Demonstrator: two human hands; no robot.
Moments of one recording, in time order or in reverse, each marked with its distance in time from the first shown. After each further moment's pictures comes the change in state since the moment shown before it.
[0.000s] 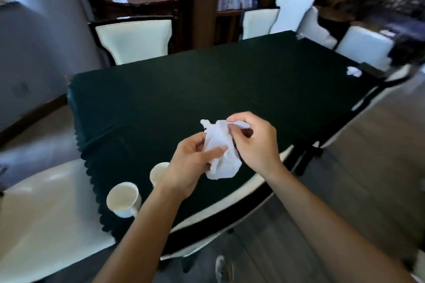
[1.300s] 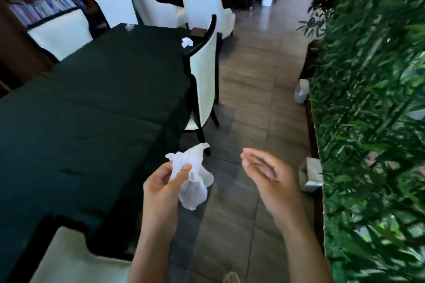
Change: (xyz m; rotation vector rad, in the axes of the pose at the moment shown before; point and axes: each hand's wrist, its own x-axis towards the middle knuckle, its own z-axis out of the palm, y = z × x) left_hand 0.125 -0.155 0.493 0.215 -0.130 -0.038; right_hand -0.127 0.273 -0.470 0.396 0.611 0.552
